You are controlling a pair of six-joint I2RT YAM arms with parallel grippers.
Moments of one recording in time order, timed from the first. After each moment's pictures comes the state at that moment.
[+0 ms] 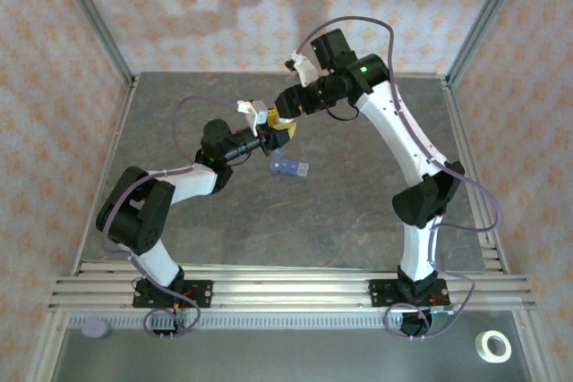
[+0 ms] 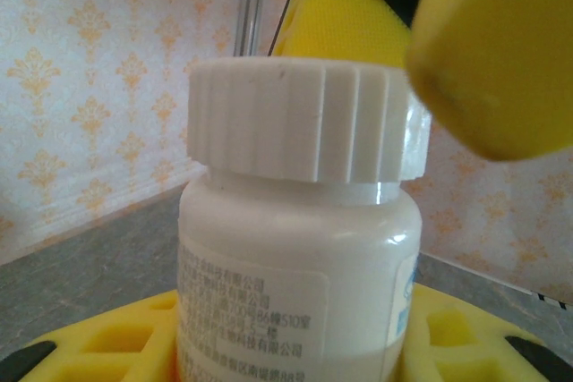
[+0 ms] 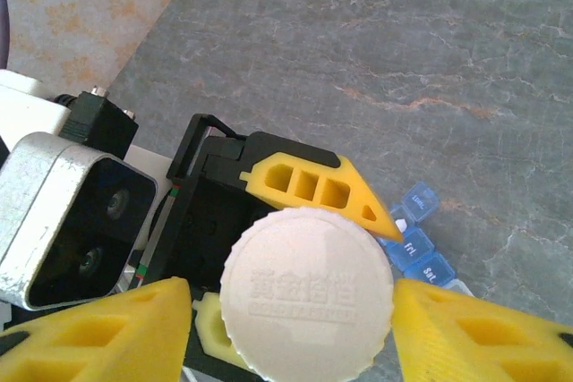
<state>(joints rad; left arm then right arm) -0.38 1.68 0.82 1.01 0.63 -0.25 0.55 1.94 2.26 -1.22 -0.47 0.09</state>
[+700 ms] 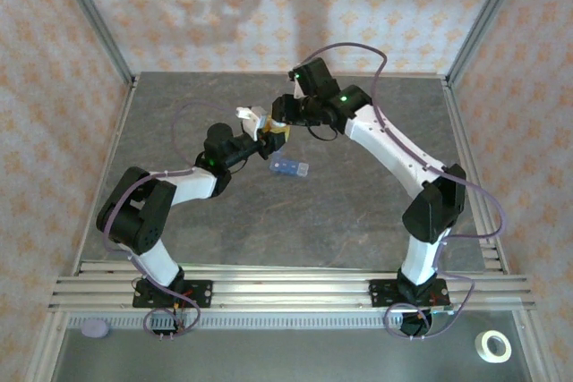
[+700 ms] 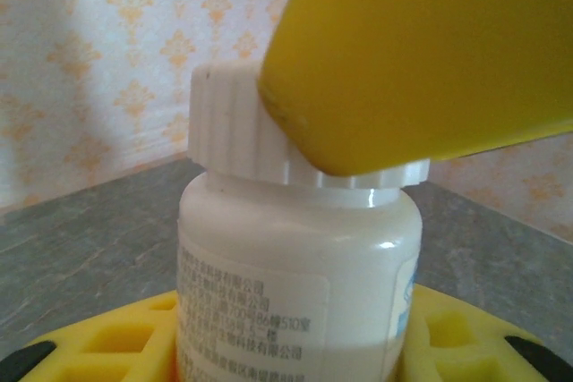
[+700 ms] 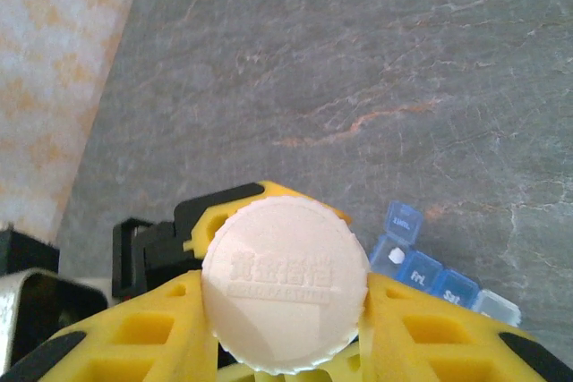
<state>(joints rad) -0.38 1.68 0.77 0.90 0.44 -0.14 0.66 1.81 1.84 -0.78 -0.12 0.59</state>
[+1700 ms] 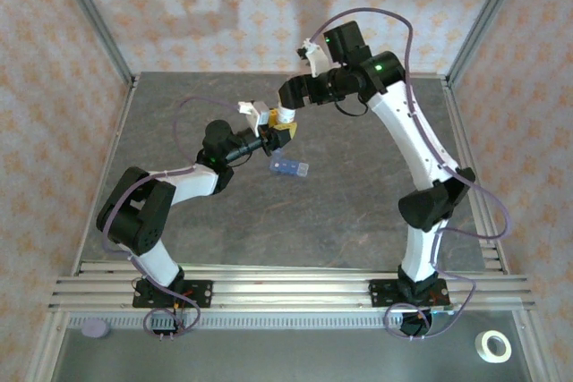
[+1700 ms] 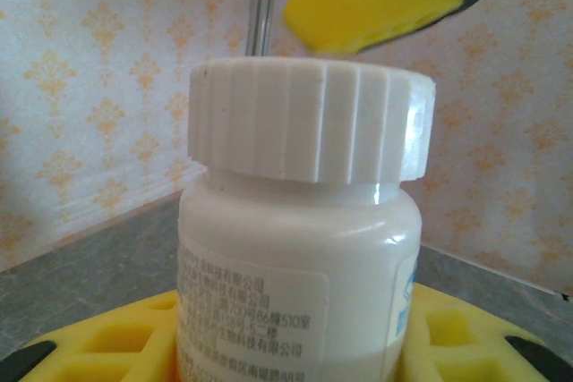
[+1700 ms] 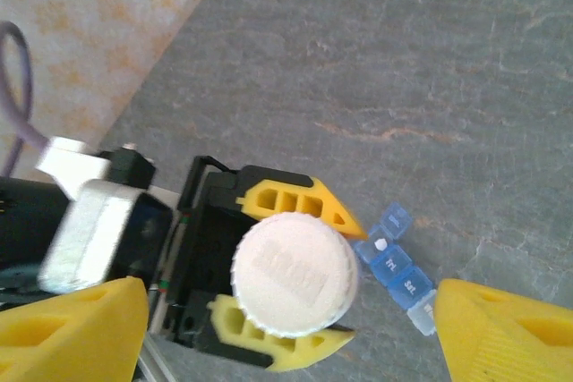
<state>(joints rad) -0.39 1.68 0.82 0.99 0.60 -0.22 0.52 1.91 2.28 -1.20 -0.43 0.15</state>
